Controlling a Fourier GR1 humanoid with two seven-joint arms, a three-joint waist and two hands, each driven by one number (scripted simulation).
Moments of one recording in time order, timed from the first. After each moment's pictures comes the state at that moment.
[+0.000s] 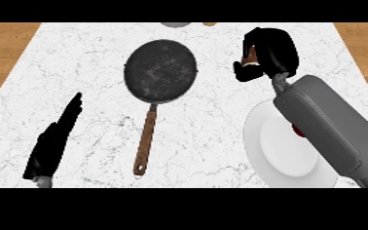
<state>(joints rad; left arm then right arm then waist) 0.06 0.34 -0.10 -1.58 -0.06 0.10 0.13 -0.82 -0.46 0.57 -1.13 0.62 -0.21 0.53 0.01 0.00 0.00</state>
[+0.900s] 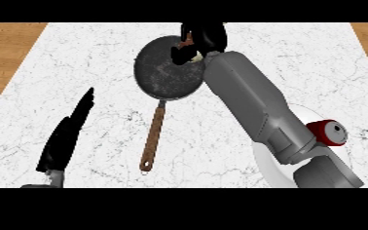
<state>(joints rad) 0.01 0.30 -0.13 -1.58 -0.10 0.08 0.13 -1.19 -0.03 0.36 -0.53 0.53 -0.33 0.33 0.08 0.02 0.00</state>
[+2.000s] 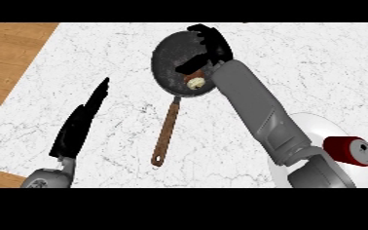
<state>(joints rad) -0.08 0.28 -0.17 -1.56 -0.11 0.04 0.15 -1.17 0.00 0.17 -0.32 0.16 -0.31 0.14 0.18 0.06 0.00</state>
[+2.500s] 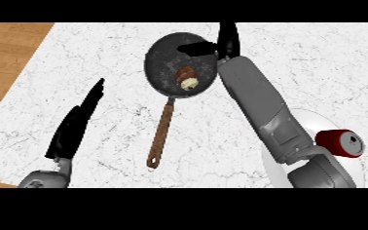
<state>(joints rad) -0.07 0.28 -0.15 -1.56 -0.11 0.05 0.15 -1.17 0.00 0.02 -0.32 0.02 -0.60 -0.01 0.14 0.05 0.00</state>
